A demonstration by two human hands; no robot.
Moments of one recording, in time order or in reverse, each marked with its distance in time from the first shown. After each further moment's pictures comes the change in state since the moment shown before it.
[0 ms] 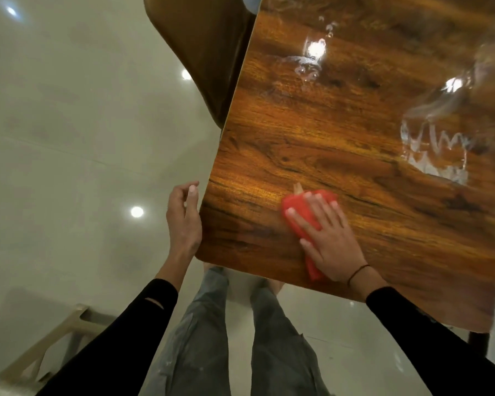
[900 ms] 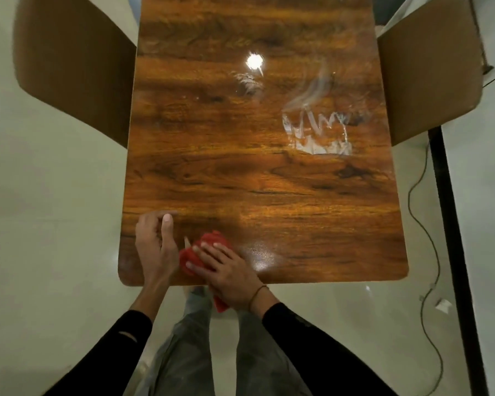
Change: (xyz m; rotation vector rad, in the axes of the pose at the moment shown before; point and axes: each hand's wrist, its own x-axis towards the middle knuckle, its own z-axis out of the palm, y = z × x) left_hand -0.090 0.060 0.092 0.221 -0.064 0.350; right_hand -0.052 -0.065 0.017 0.205 0.054 -0.187
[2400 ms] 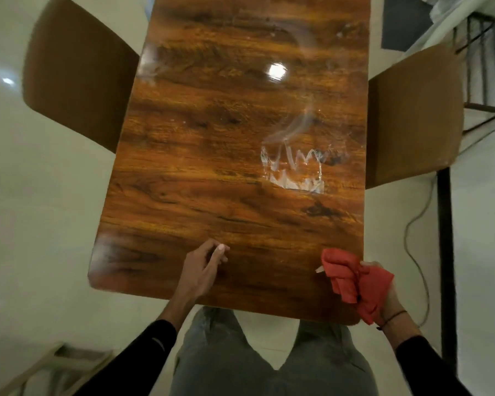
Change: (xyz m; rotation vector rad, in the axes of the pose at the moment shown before) left_hand -0.048 0.088 0.122 -0.018 -0.436 -0.158; right_hand -0.257 0.276 -0.133 2.010 0.375 1.287
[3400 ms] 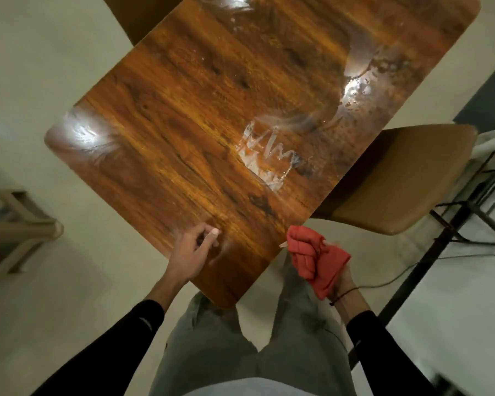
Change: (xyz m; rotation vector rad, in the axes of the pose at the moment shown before) left_hand -0.051 0.124 0.232 -0.207 0.423 -0.293; right_hand 0.057 -0.197 -0.046 -0.419 -0.328 0.192
